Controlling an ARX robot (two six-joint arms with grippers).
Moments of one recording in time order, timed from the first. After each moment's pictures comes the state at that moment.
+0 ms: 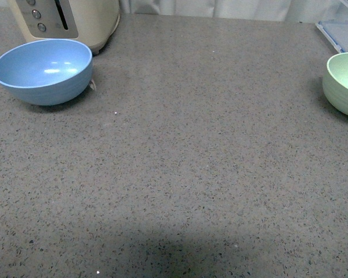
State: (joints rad) left arm 0.00 0.00 0.02 0.00 0.00 0.00; right arm 0.00 0.00 0.01 0.00 0.00 -0.01
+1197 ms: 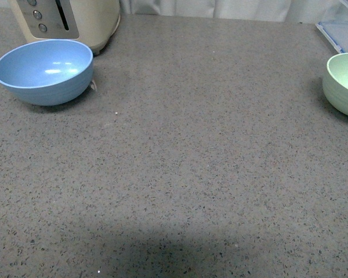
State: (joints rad) left arm -0.07 0.27 0.15 -0.29 -0.37 -0.19; right arm 0.00 0.00 0.01 0.00 0.00 -0.01
